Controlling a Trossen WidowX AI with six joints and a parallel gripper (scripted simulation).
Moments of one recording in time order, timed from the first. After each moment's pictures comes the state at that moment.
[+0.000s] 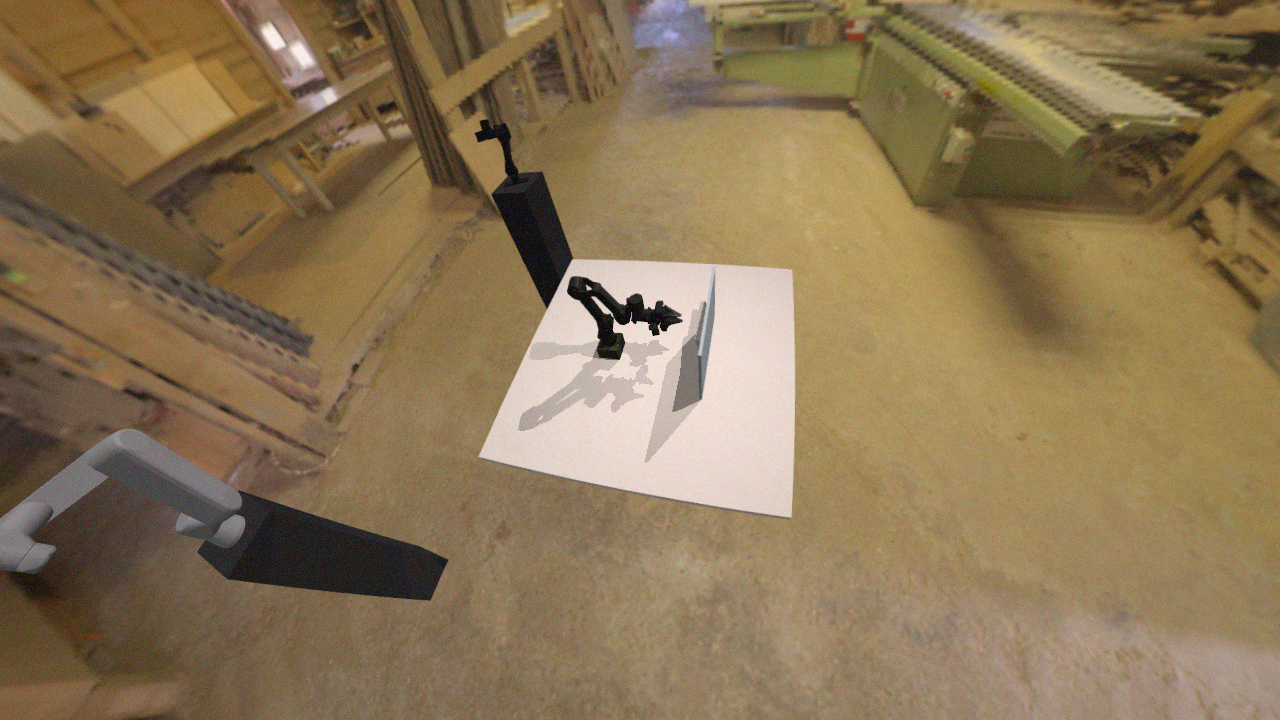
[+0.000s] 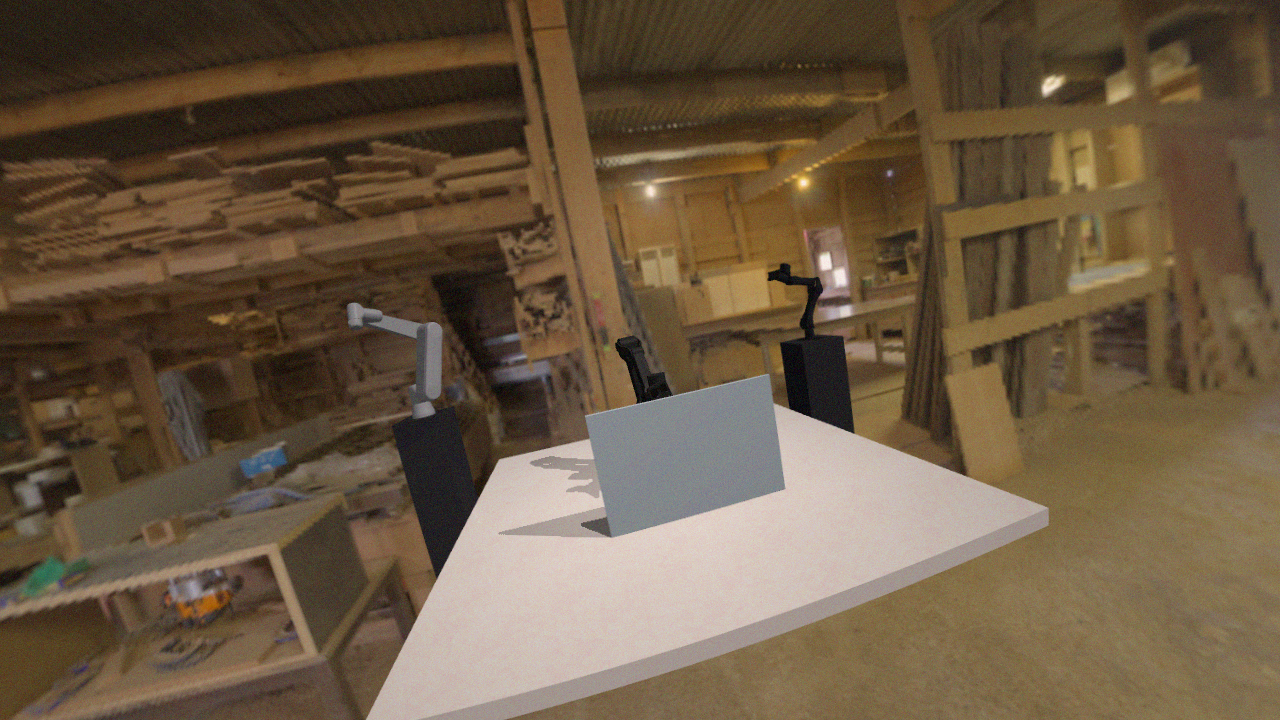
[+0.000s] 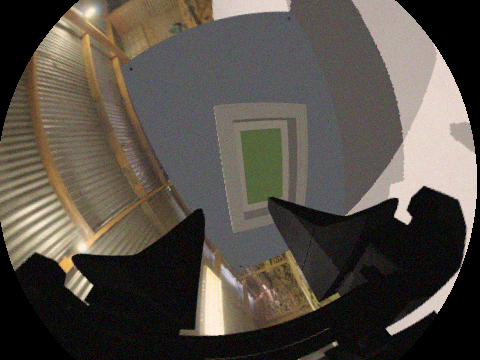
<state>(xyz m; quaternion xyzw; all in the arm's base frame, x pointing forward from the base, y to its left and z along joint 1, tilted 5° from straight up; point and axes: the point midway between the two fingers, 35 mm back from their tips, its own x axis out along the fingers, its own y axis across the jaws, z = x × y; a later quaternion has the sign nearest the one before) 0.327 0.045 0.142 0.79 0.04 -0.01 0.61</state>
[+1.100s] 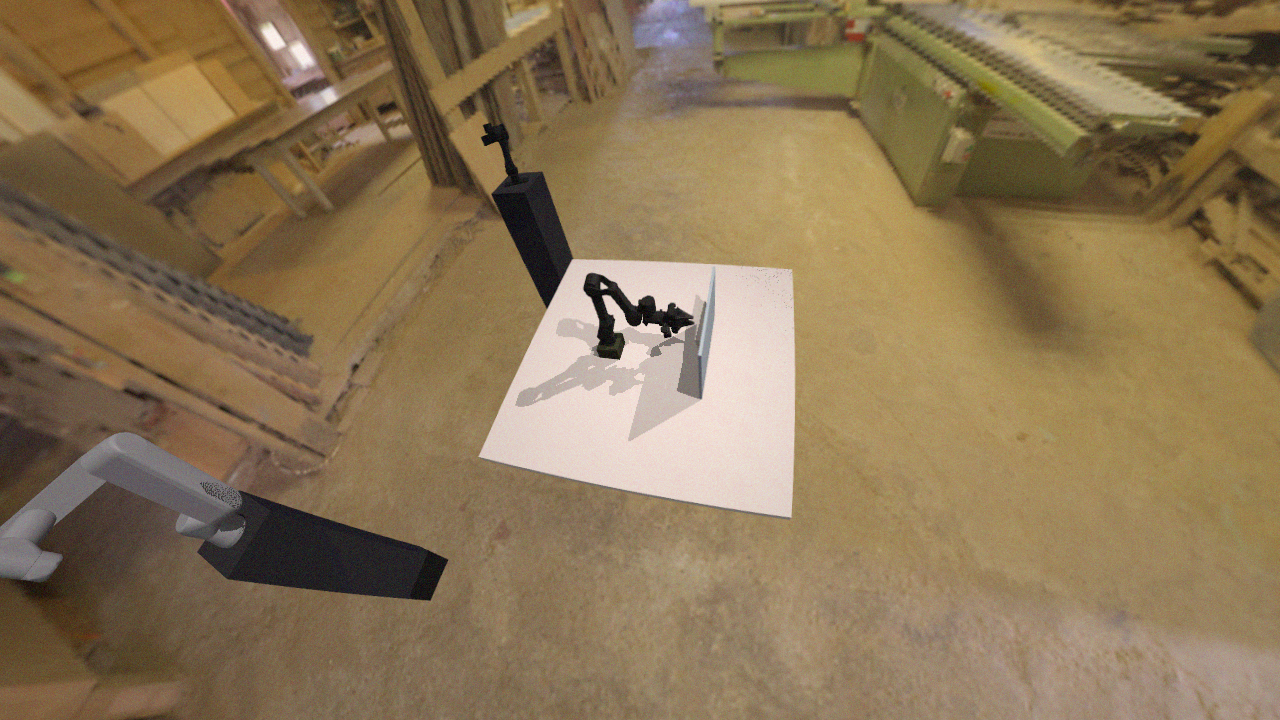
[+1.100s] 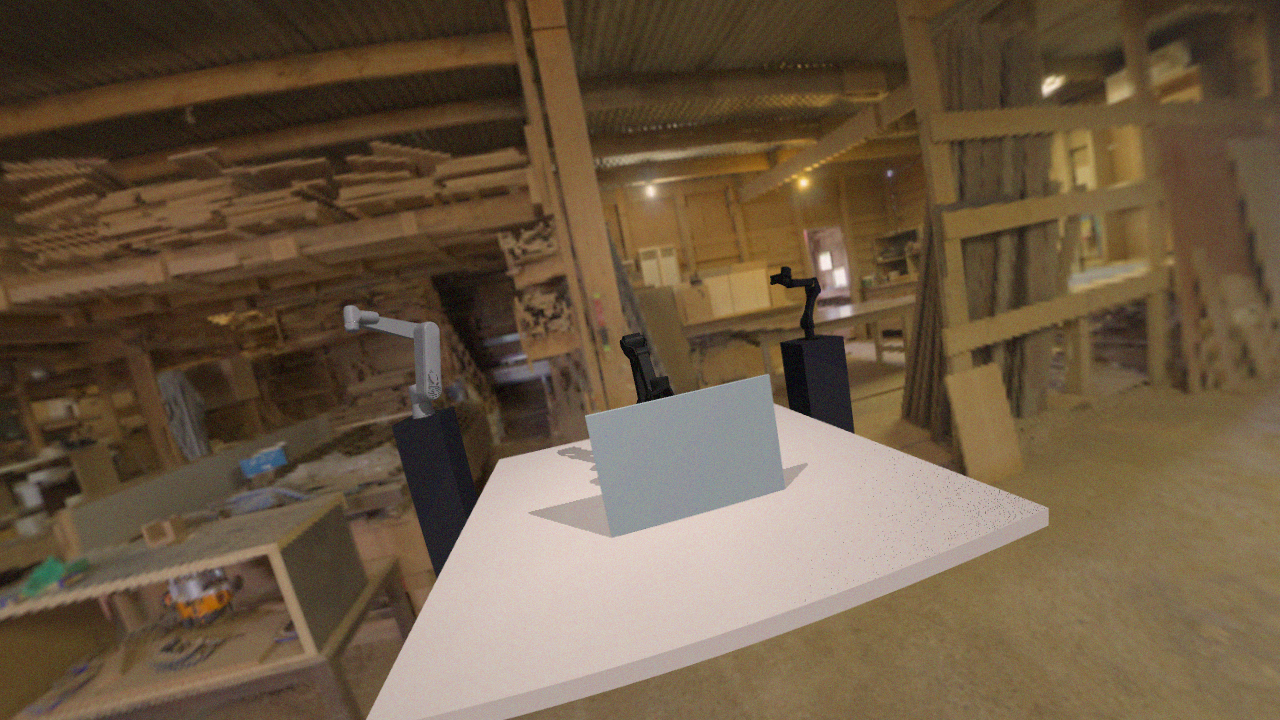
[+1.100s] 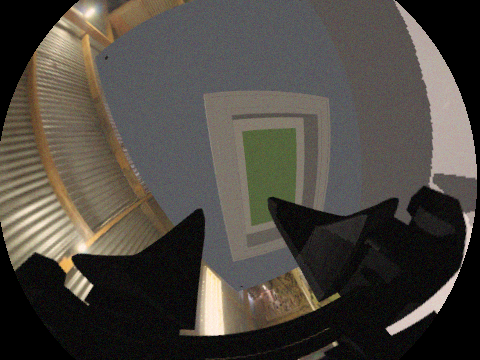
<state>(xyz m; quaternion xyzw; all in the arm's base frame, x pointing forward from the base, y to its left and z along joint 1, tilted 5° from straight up) 0.376 0.046 0.133 0.79 0.04 -0.01 0.61</state>
